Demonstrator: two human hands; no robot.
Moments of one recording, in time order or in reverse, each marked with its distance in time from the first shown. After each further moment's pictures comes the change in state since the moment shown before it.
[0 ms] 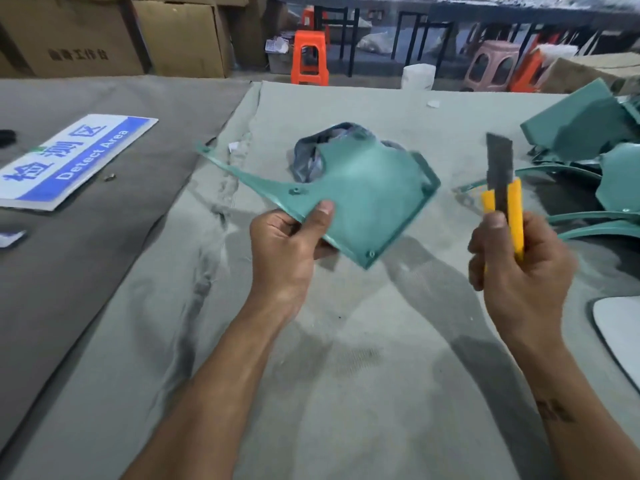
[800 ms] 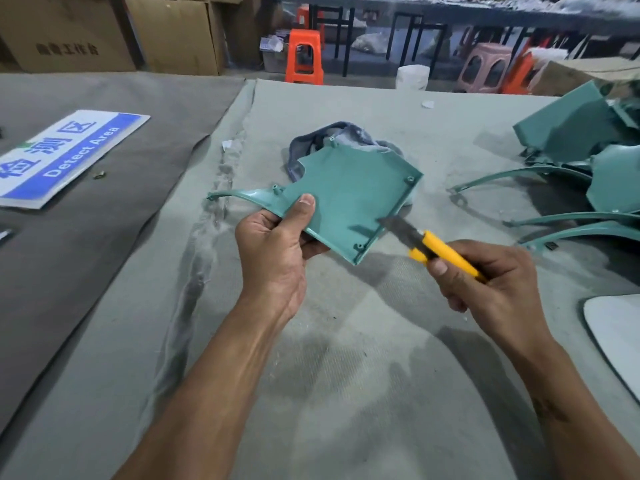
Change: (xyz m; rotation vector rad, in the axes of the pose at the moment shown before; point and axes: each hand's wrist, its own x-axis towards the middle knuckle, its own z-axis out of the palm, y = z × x) left_hand 0.000 0.007 0.007 -0.197 0.150 -0.112; right_hand -0.006 -0.009 -0.005 0.023 -0.430 -0.062
